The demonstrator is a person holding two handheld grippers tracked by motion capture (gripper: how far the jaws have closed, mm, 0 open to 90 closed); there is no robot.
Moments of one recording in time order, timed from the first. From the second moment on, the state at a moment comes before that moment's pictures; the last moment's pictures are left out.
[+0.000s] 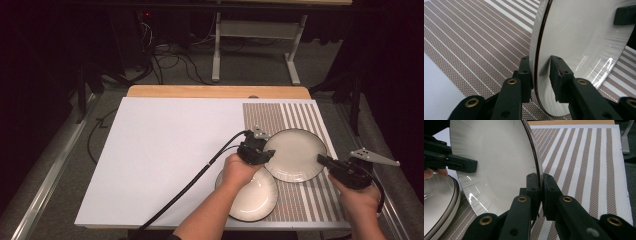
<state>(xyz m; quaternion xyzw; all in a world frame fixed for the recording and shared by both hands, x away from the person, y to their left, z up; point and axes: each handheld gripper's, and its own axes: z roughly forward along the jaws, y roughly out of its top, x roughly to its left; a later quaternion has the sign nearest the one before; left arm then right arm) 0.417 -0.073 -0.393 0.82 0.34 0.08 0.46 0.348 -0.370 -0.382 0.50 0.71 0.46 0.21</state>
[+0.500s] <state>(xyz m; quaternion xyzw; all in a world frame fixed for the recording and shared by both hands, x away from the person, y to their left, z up) 0.410 -0.049 -0.387 0.80 0.34 0.12 0.48 0.350 -0.368 -0.382 0.49 0.71 0.46 0.22</state>
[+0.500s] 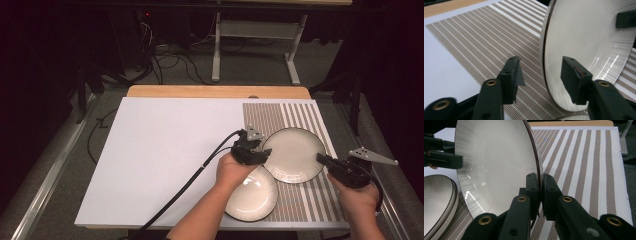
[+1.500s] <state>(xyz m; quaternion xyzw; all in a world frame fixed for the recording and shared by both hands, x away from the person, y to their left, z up) 0.326 0.168 -0.377 0.73 0.40 0.21 0.52 0.365 -0.367 -0.384 0.52 0.71 0.43 0.20</state>
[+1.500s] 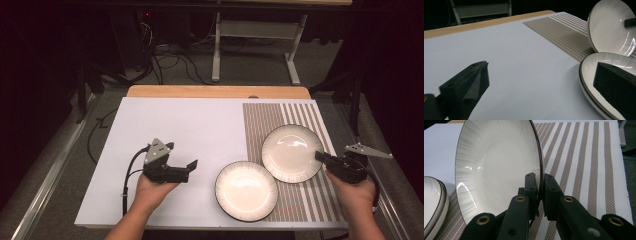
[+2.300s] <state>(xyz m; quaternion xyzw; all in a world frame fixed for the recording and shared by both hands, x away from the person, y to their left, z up) 0.300 0.234 -0.401 0.70 0.44 0.24 0.52 0.398 -0.366 -0.402 0.57 0.69 0.40 0.18</state>
